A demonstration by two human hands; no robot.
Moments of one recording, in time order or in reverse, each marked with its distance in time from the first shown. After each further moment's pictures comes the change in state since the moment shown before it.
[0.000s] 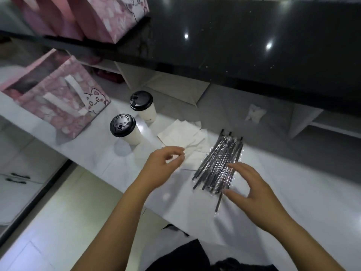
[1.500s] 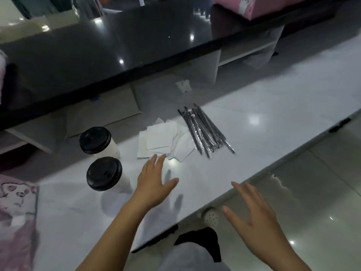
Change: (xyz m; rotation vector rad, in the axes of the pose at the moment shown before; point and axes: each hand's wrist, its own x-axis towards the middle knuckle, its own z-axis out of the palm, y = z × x) left_hand 0.081 -0.112 -0.104 0.669 -0.705 0.563; right_hand -0.065 -0.157 0.303 0.091 0.760 0.766
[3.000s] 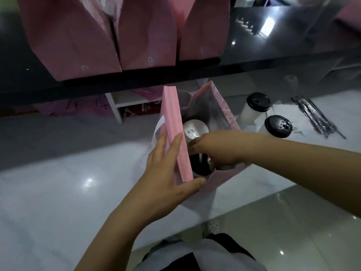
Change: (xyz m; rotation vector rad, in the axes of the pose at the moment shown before) left_hand -0.315 -0.388 -0.275 -0.375 0.015 0.102; right_hand -0.072 -0.482 0.345 -1.122 -0.625 -0.826
